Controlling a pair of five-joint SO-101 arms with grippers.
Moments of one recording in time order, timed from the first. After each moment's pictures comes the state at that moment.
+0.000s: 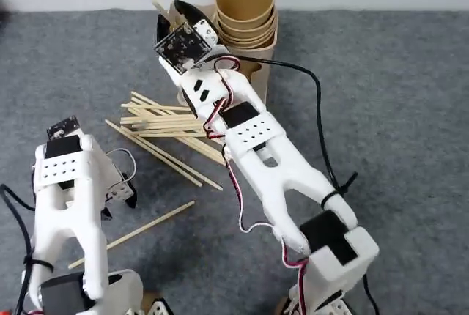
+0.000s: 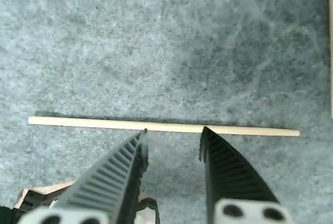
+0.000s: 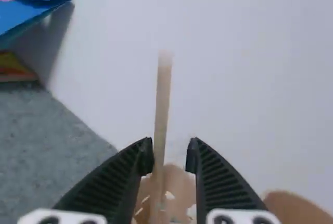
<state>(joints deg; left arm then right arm) -18.1 -17.0 39.1 88.1 29.8 -32.5 9.4 5.3 -9.1 21.6</state>
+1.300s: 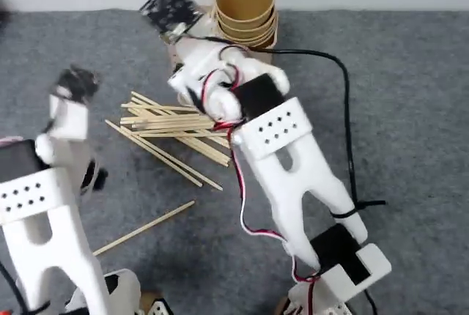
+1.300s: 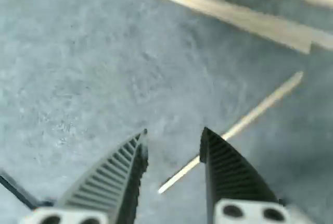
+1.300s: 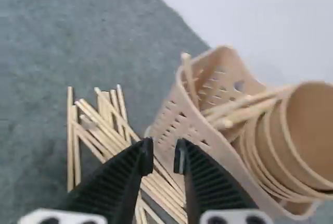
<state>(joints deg) -23.6 -31.7 21.3 99.3 -31.1 -33.3 3.0 -23.6 64.8 17.9</state>
